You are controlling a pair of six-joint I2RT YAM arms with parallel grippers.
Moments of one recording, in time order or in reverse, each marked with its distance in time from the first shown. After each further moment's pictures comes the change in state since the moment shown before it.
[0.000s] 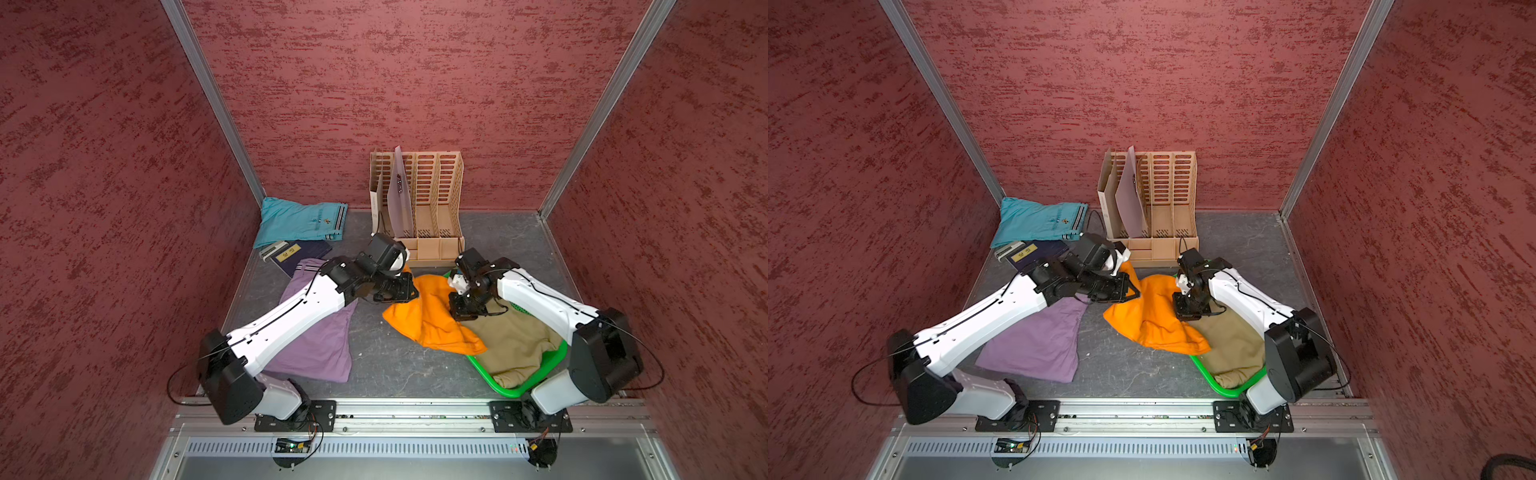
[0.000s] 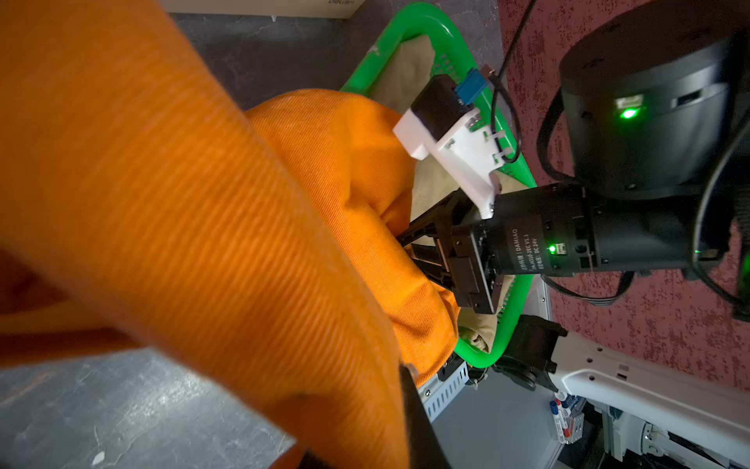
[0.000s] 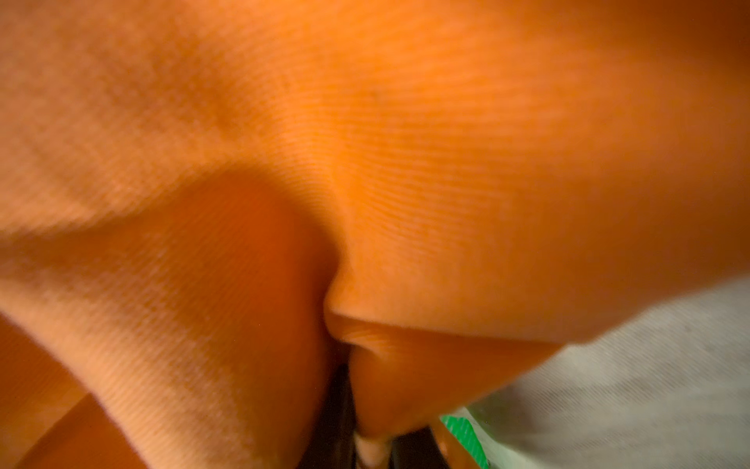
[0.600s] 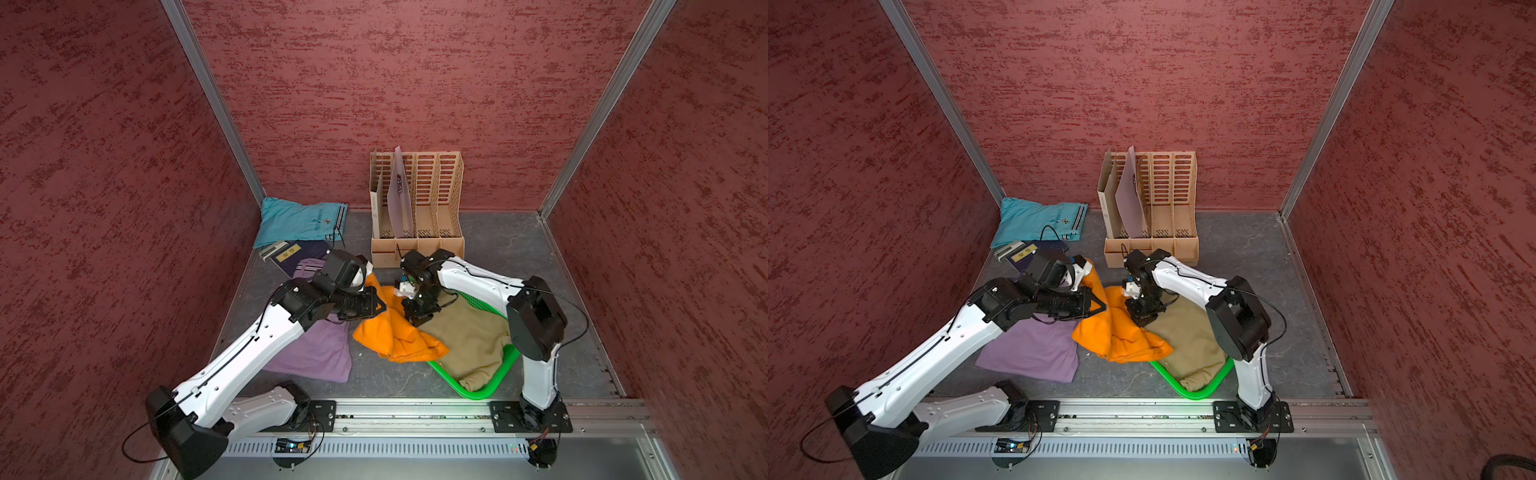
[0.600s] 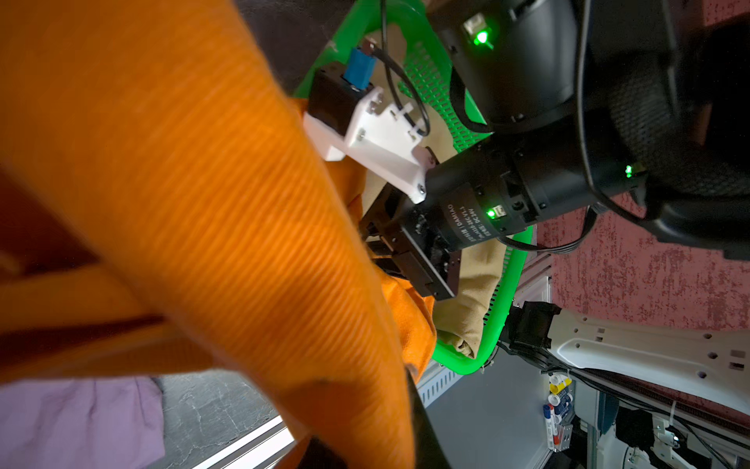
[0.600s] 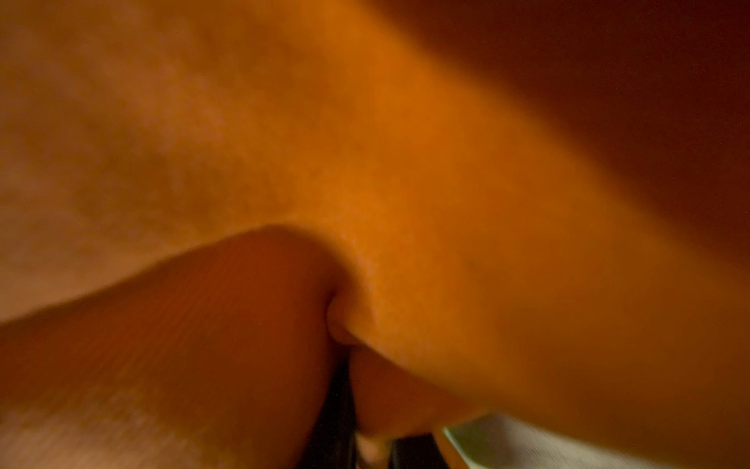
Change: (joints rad) left arm 0.134 -0.261 -0.182 -0.108 0.013 -0.010; right arm 0.224 0.495 0.532 -0.170 -0.133 -0.161
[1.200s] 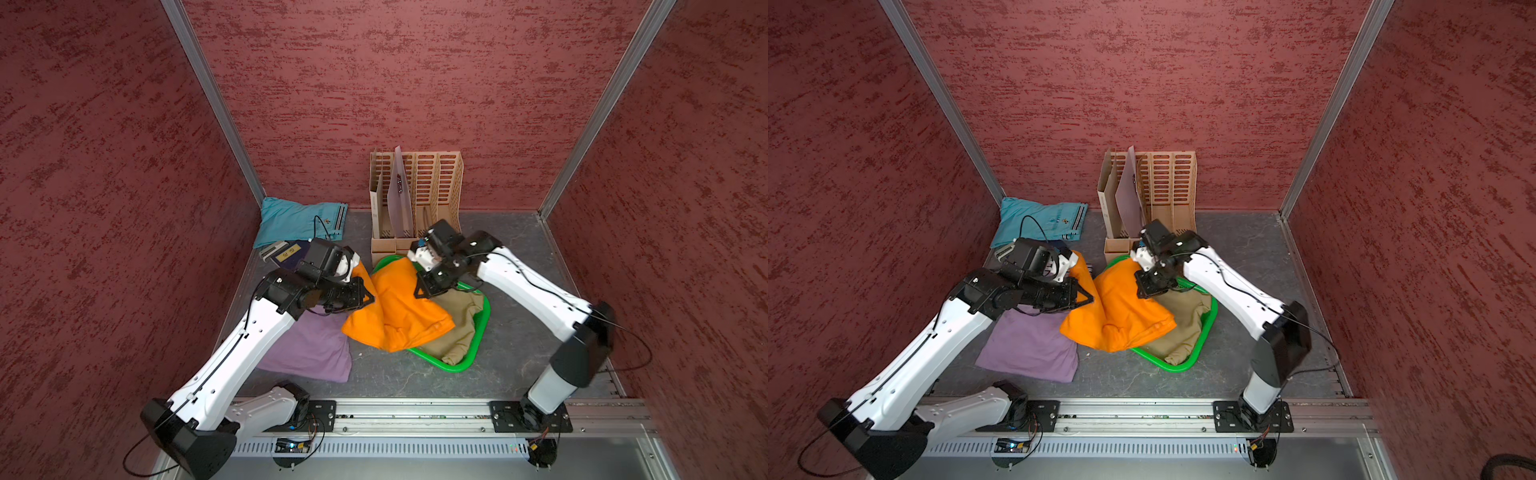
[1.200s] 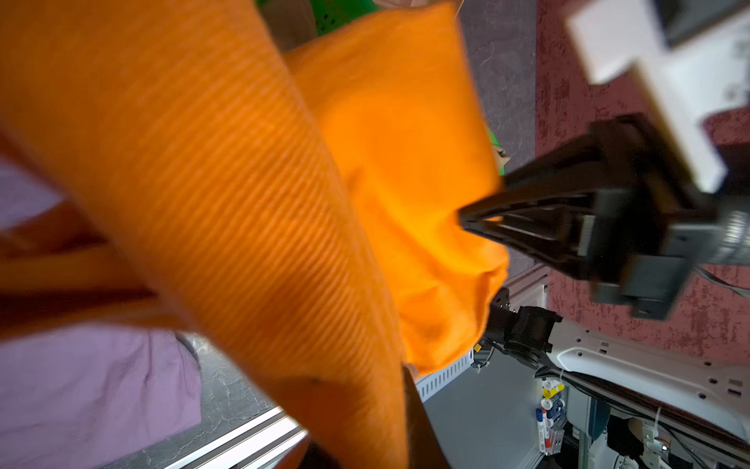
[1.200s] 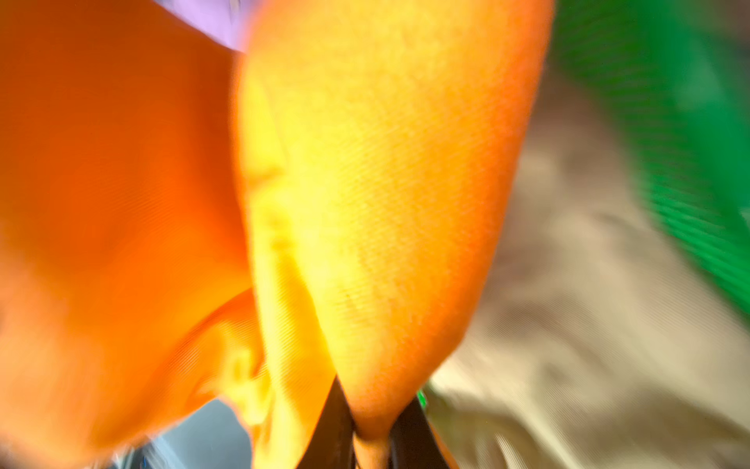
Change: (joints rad) left arm 0.168 0.044 0.159 -0.156 0.065 0.121; right arm -0.127 -0.483 -0.063 0.017 0.205 0.103
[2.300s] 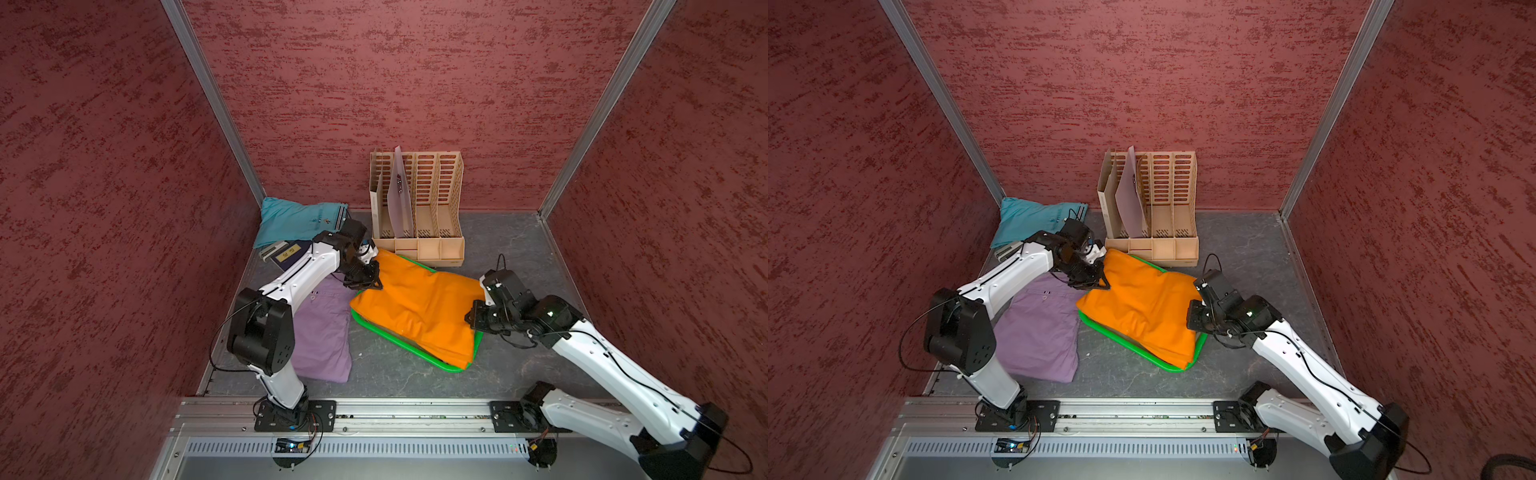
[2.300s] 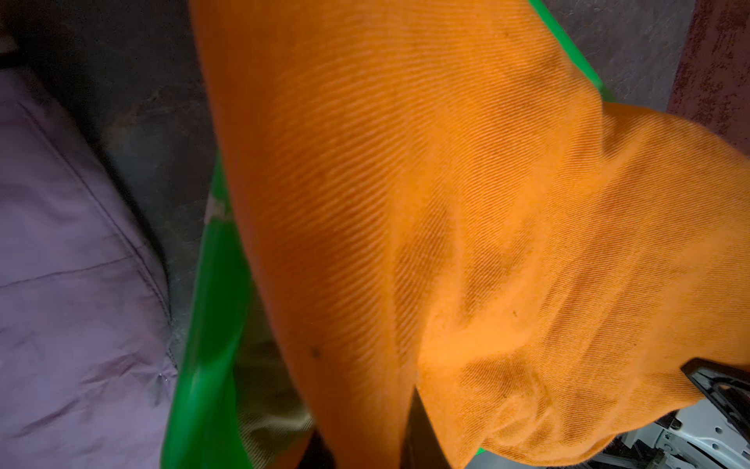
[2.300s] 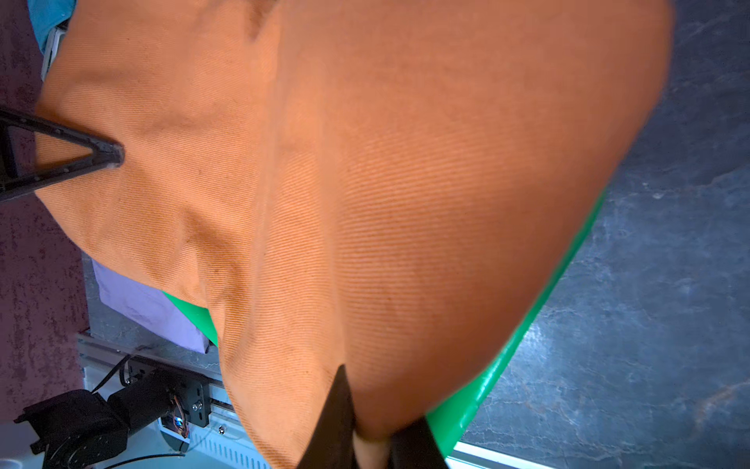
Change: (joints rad) left arm 0.094 0.563 0.139 0.076 0.051 0.282; right arm -0.009 -0.557 -0.638 0.179 0.251 0.510
